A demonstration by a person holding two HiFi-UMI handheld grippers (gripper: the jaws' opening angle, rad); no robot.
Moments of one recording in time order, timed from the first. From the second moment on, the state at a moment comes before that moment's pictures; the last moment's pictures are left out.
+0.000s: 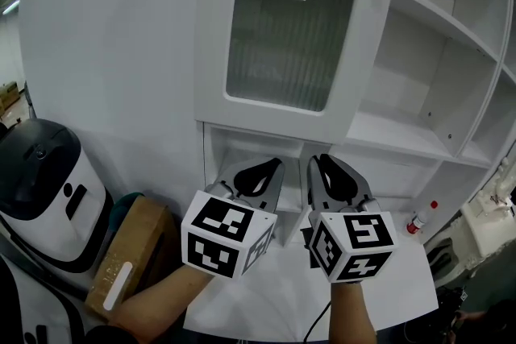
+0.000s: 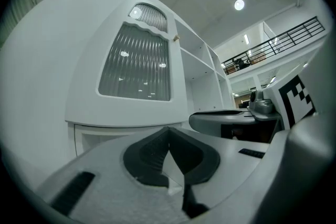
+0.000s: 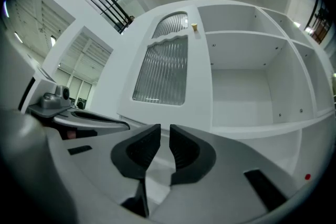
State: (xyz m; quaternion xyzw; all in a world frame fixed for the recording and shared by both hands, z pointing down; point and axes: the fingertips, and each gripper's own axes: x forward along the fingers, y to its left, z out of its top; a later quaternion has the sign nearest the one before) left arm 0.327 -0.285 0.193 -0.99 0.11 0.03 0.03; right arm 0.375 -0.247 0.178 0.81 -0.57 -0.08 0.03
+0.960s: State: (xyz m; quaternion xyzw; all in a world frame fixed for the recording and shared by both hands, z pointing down) left arm 0.279 -0.286 0.200 -0.99 0.10 0.03 0.02; right arm 0.295 -0.248 0.189 0.81 -0.58 -0.07 0.04
